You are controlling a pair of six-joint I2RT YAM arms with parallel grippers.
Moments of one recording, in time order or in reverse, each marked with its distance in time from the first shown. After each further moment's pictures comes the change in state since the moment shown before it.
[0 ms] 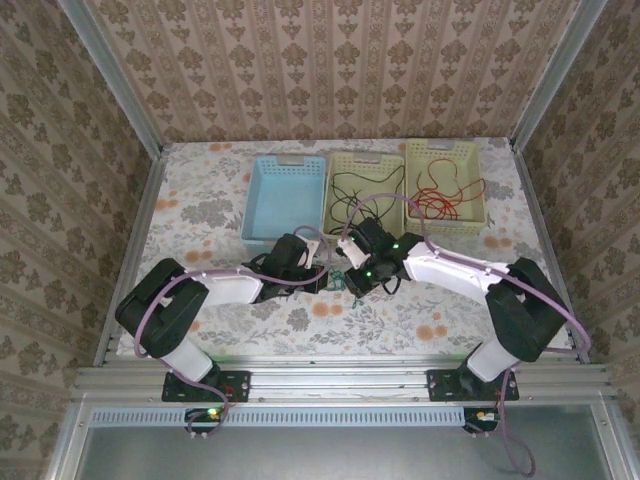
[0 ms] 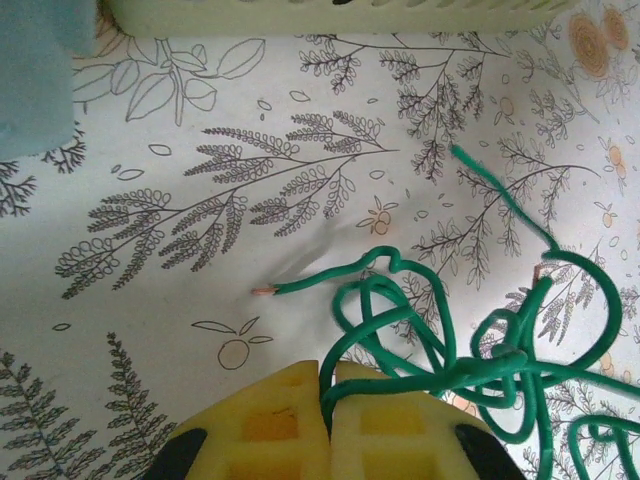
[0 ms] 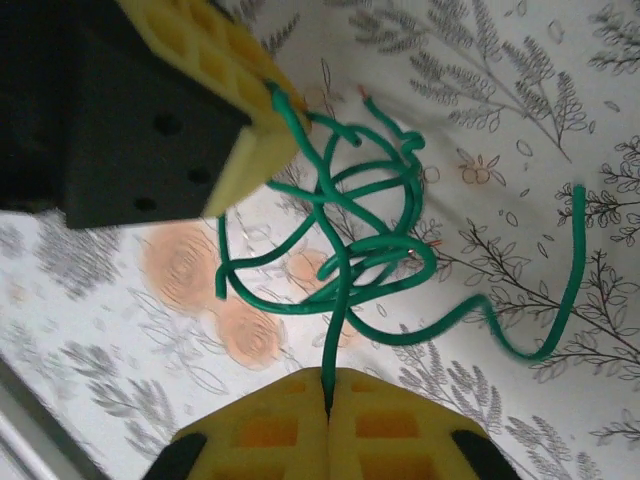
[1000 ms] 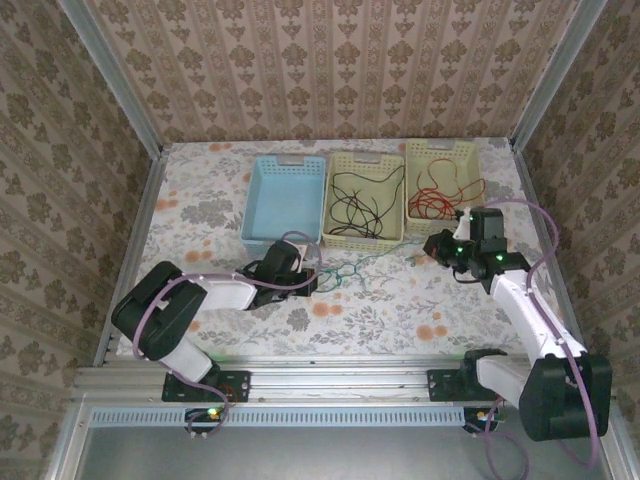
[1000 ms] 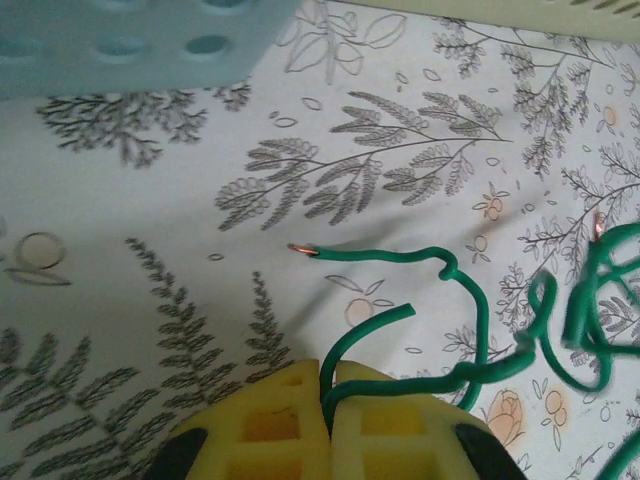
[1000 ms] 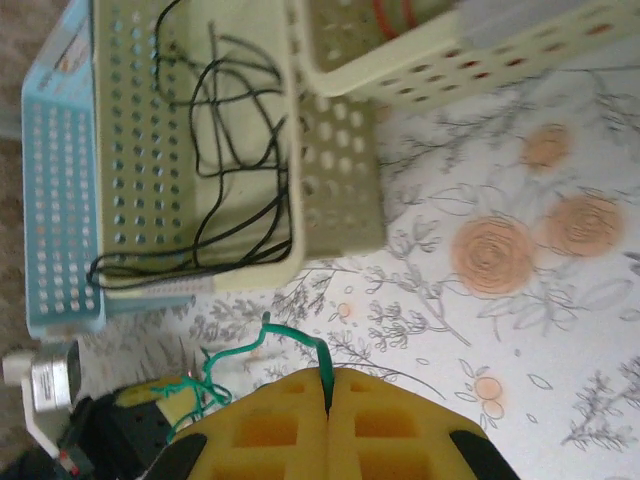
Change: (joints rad) left arm 0.032 -0.028 -0.101 0.055 -0.085 -0.058; right arm -0.700 -0.470 -0.289 0.134 -0.207 0.454
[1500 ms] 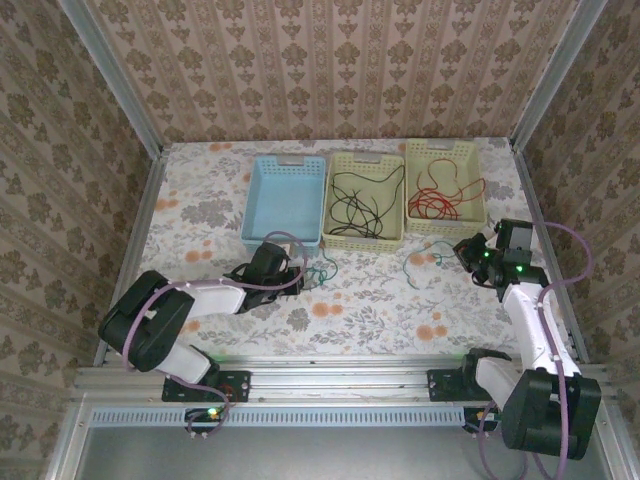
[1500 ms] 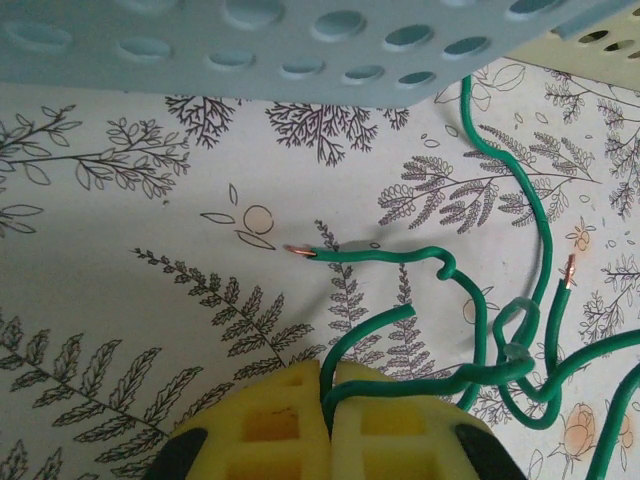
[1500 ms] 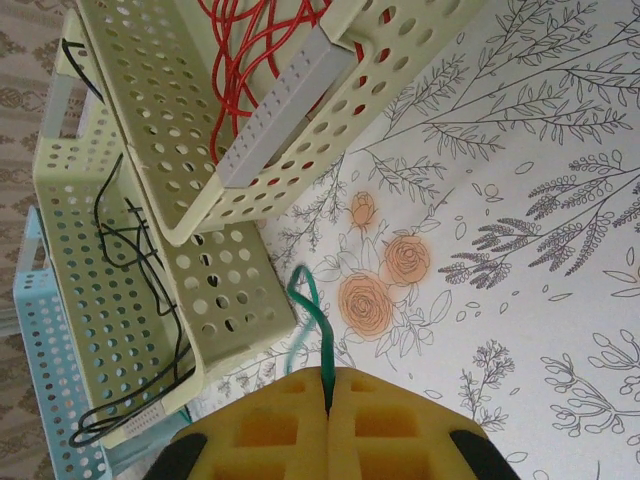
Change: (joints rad) left arm 0.062 -0.076 -0.062 -0.023 -0.063 -0.044; right arm -0.201 -0.077 -0.051 -0.032 0.051 0.193
